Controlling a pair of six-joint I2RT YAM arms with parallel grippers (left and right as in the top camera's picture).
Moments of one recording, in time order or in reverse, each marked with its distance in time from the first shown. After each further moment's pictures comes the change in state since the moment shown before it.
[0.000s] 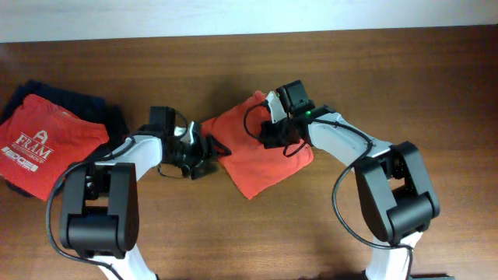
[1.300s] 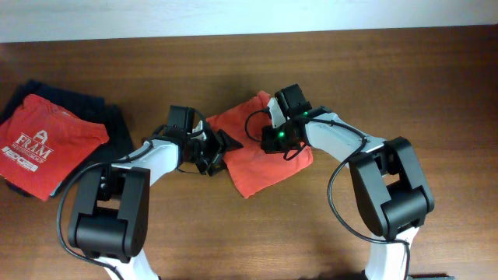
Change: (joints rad) left arm -0.114 -0.010 -0.038 0.249 -0.097 -0.411; right arm 0.002 0.042 0.006 -0.056 0.010 0.024
